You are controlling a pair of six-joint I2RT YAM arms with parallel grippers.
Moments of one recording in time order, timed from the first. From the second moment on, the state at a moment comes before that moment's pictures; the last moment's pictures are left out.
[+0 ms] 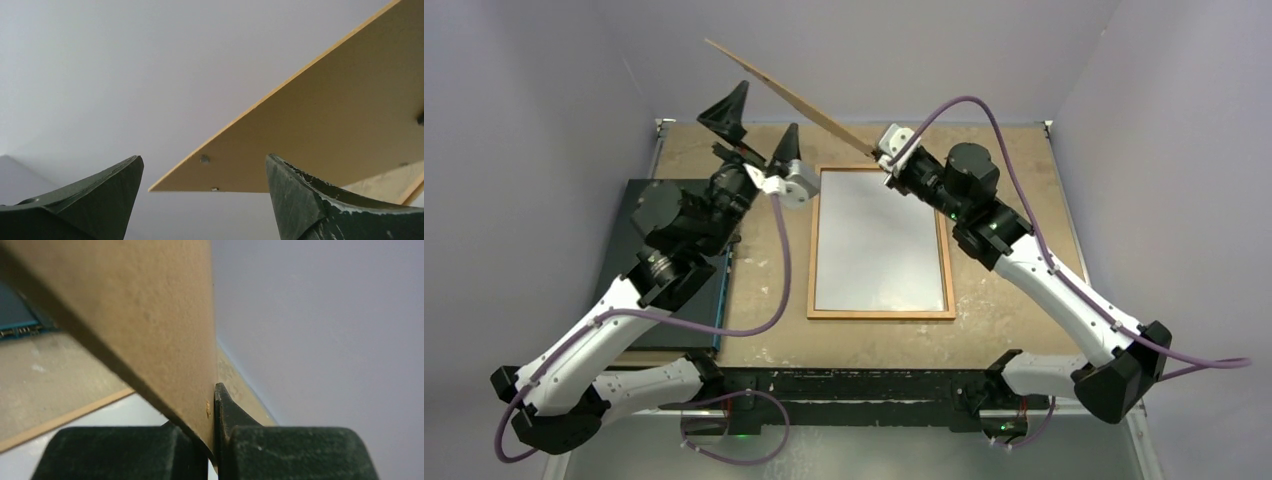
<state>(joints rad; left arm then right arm) -0.83 1.01 1.29 0.09 -0.23 1.11 0.64 1.22 1.21 -0.03 -0.18 -0.54</state>
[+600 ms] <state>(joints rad) -0.83 0.97 1.36 0.31 -0.50 0.91 0.46 1.37 1.44 -0.37 -0.43 -0.06</state>
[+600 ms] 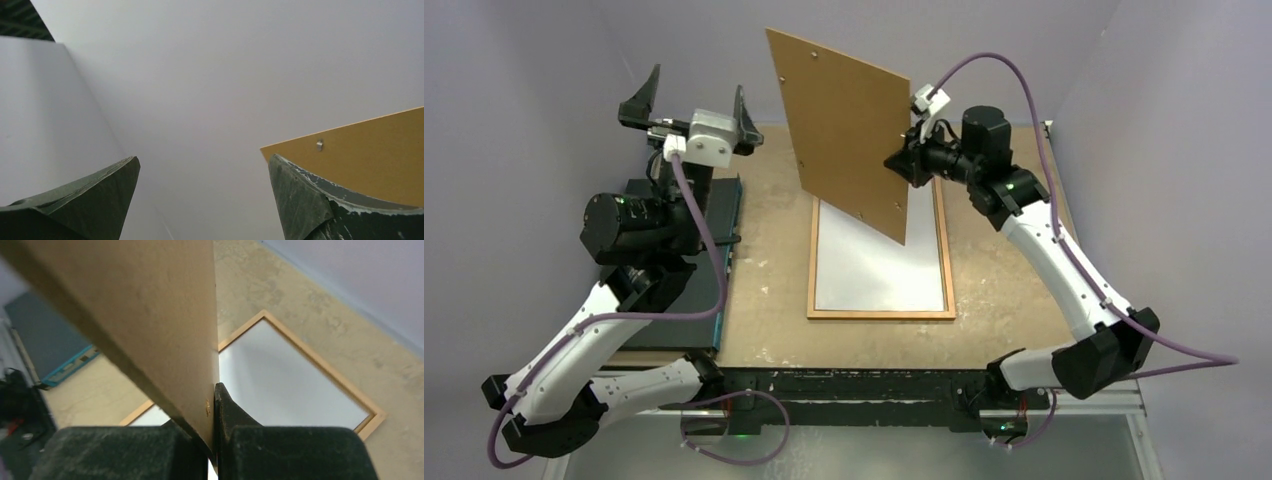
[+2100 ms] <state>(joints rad) -0.16 1.38 0.98 -0.32 0.45 0.32 0.04 1.32 1.00 -0.53 -1.01 0.43</state>
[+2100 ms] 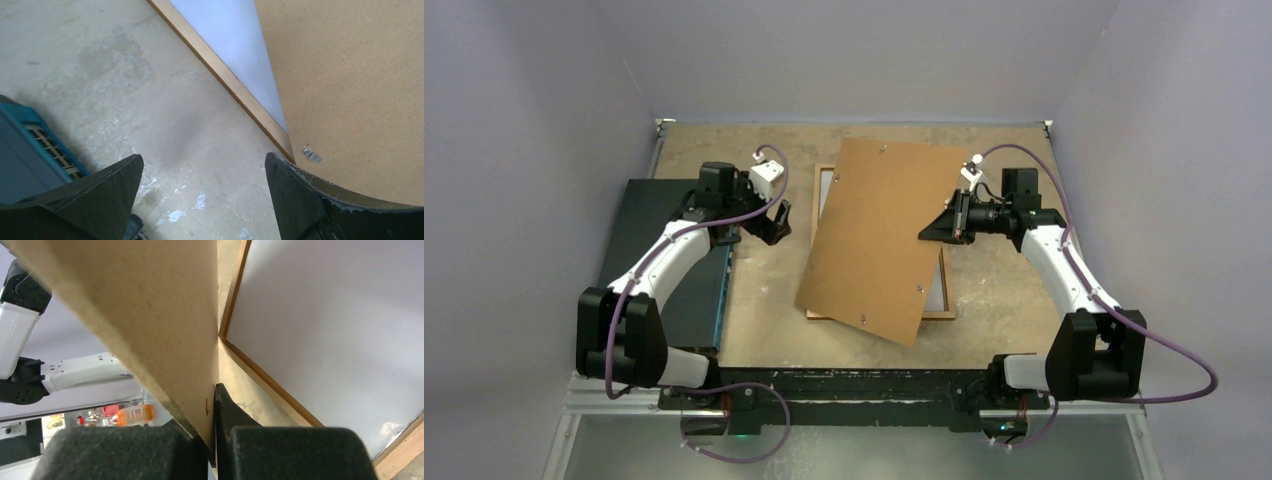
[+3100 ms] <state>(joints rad) -0.28 1.61 0.80 -0.13 0.36 0.32 0.03 1.44 0.67 -0.06 -1.03 0.67</state>
